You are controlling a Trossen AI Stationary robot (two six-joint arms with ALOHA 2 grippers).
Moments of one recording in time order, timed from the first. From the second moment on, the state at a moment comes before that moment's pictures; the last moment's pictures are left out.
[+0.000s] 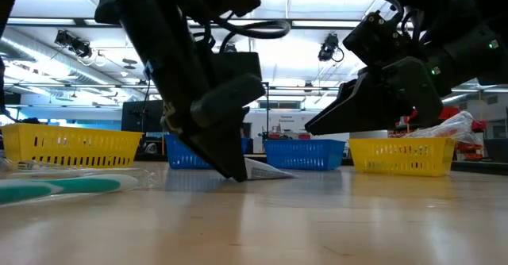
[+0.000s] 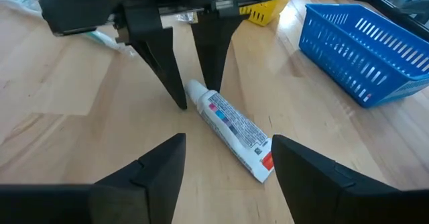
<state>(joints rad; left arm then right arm) -0.34 1.99 1.17 -0.31 -0.46 -0.77 0.36 1.73 0.52 0.74 0.43 0.05</state>
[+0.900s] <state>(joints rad) -0.33 1.93 1.17 -0.43 -0.45 -0.90 0.36 1.73 0.52 0.74 0.43 0.05</state>
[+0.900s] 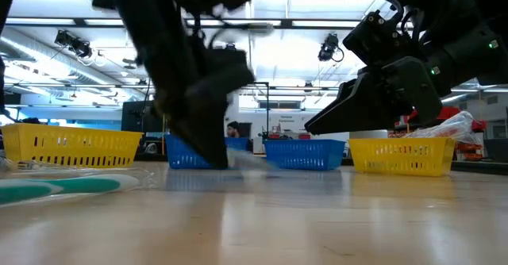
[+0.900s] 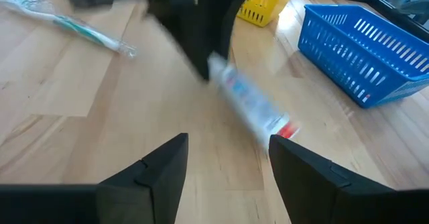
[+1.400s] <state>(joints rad) -0.10 1.64 1.17 -0.82 -0.53 -0.73 0.35 1.73 0.51 0.74 0.43 0.04</state>
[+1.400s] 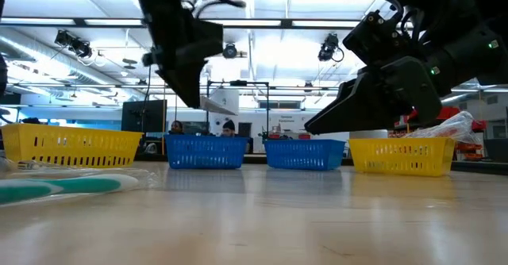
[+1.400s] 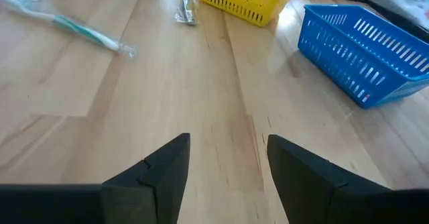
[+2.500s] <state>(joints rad) 0.19 1.64 1.05 -0.75 -0.29 -0.28 0.34 1.74 0.52 0.74 0.38 0.05</state>
